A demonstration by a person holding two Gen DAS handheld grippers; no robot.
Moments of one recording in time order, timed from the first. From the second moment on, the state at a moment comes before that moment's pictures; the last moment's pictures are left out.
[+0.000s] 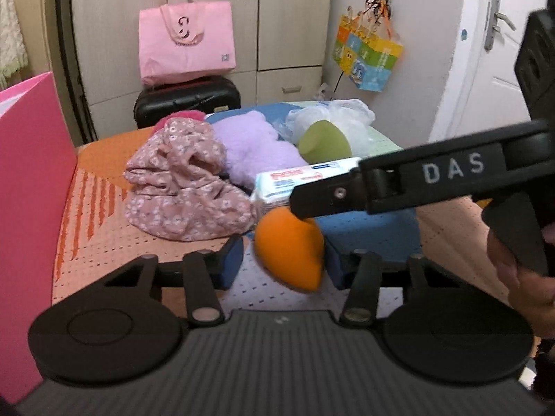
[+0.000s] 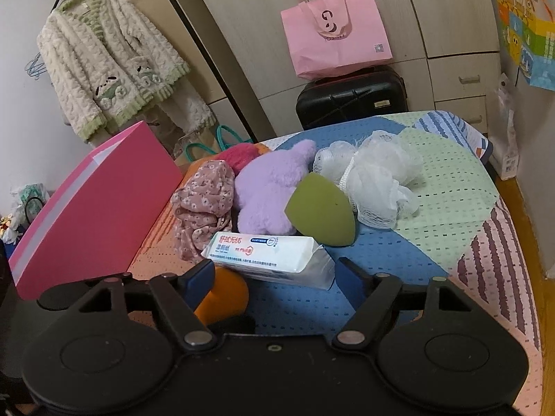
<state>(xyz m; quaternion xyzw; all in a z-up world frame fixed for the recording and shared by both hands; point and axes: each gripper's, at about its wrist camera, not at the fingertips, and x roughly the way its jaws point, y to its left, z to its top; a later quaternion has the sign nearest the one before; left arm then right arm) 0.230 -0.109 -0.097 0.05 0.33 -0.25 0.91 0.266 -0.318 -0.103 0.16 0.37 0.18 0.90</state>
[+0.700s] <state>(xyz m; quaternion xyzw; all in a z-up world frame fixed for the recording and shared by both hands) 0.213 -0.058 -0.094 0.01 0.34 -0.22 0.91 0.265 -0.289 -0.109 0.12 0.35 0.14 0.92</state>
